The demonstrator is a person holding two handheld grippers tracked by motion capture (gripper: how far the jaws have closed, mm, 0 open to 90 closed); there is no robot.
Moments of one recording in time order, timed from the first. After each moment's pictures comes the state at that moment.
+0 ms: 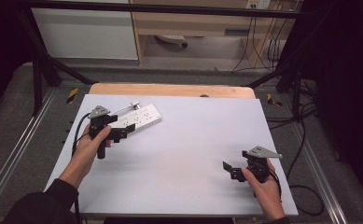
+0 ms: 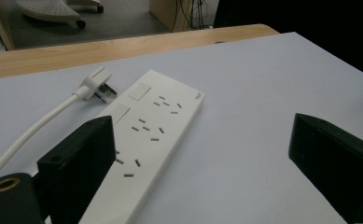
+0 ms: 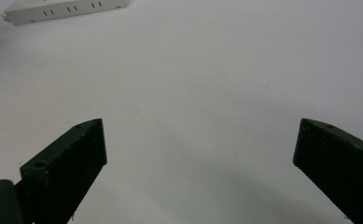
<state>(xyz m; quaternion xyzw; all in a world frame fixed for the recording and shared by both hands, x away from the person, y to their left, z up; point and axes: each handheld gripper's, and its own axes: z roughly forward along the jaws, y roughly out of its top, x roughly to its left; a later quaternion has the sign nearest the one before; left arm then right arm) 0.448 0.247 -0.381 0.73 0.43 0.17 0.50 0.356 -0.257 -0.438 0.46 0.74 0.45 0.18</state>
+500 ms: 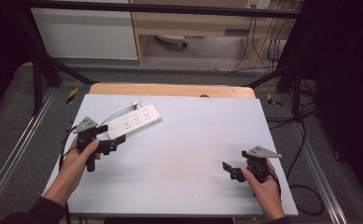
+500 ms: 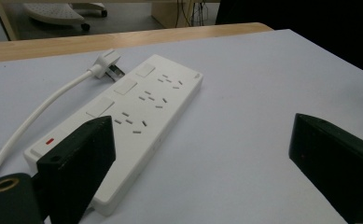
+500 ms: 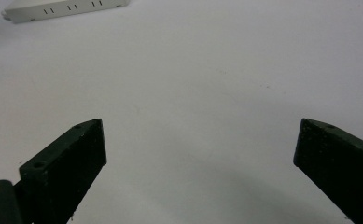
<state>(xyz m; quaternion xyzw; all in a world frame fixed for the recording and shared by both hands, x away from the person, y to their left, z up) 0.405 0.271 -0.389 0.72 0.43 0.18 0.51 0.356 -0.256 -0.438 0.46 0.74 0.45 0.18</state>
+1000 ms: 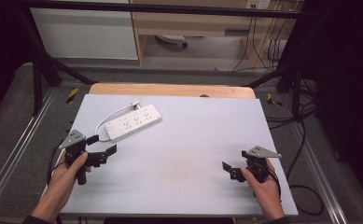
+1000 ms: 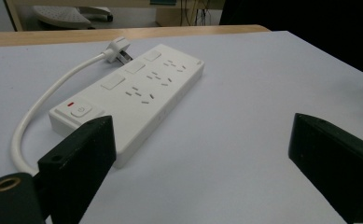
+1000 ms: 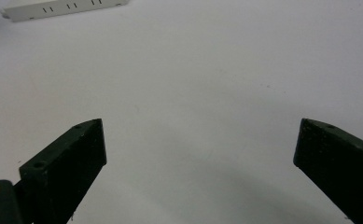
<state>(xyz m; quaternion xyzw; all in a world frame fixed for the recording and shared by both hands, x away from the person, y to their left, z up) 0.369 0.293 -0.401 0.71 0.44 0.19 0.52 0.356 -0.255 -0.438 0.46 0.75 0.45 0.18</state>
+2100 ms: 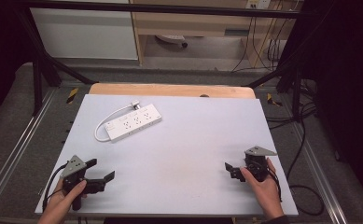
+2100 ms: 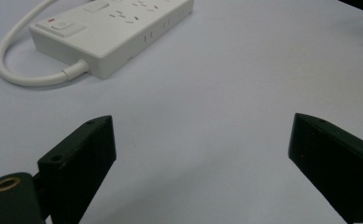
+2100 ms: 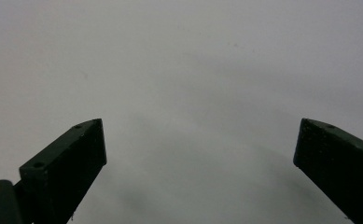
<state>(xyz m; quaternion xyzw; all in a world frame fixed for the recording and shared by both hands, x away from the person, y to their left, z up) 0.319 0.297 -0.443 0.74 0.43 0.19 0.48 0.367 -0.260 -0.454 0.50 0.76 0.37 0.19</state>
